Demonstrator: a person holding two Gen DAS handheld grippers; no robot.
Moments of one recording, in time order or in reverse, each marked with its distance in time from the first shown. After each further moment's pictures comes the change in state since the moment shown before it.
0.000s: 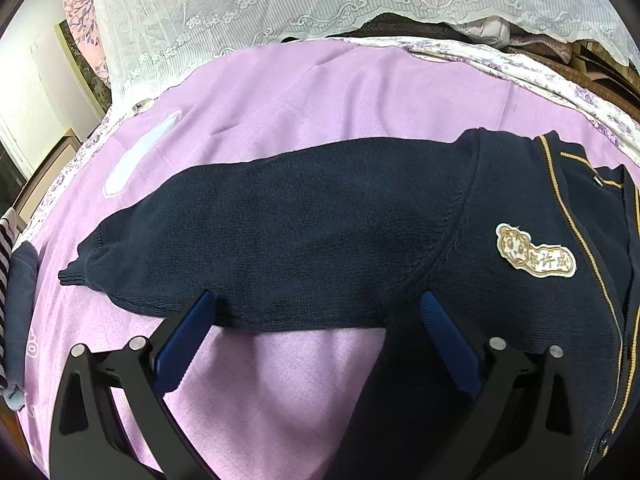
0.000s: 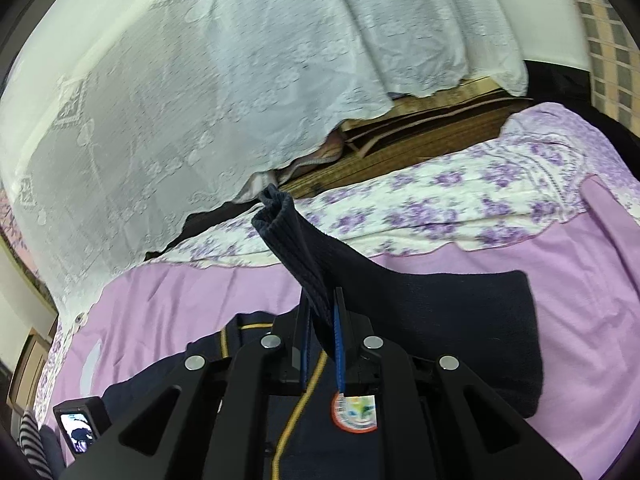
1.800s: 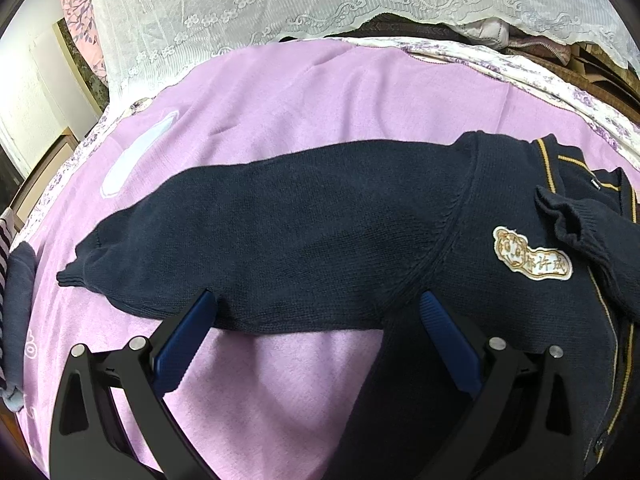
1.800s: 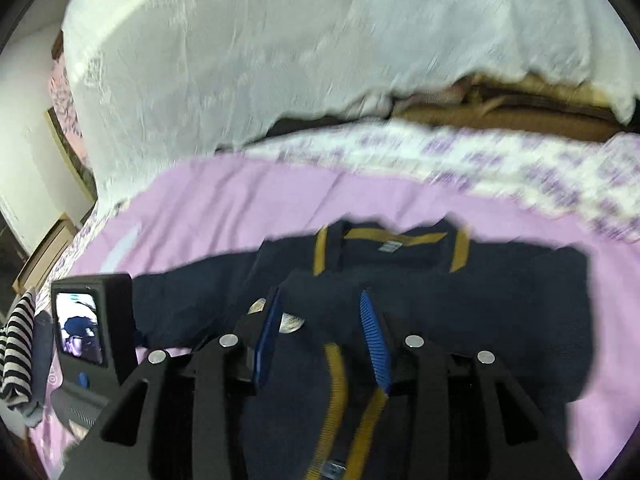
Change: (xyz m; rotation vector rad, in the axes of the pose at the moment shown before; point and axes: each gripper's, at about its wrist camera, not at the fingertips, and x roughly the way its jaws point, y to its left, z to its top) left arm -0.003 0.000 0.002 0.001 0.001 -0.009; right arm 0.016 0.079 -0.067 -0.282 0.148 0.169
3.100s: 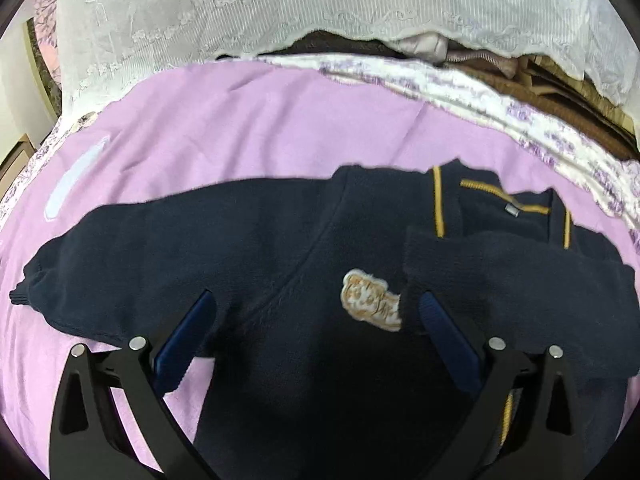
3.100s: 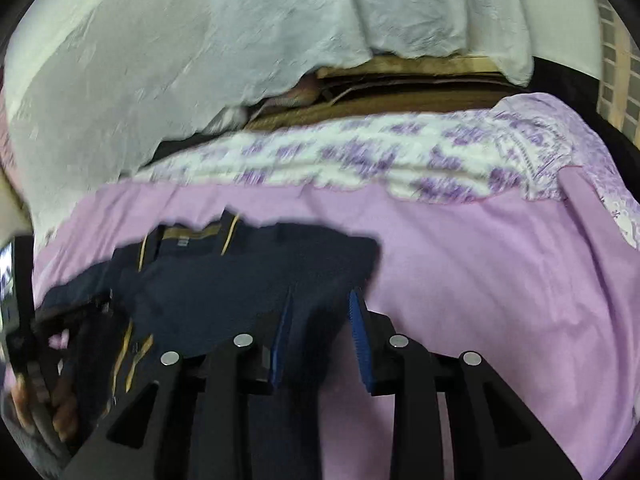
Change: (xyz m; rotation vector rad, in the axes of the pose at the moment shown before) left arm -0.006 -0.062 0.025 0.017 -0.004 -0.185; right arm -0.024 -0.157 -0.045 0.089 0.027 -0.225
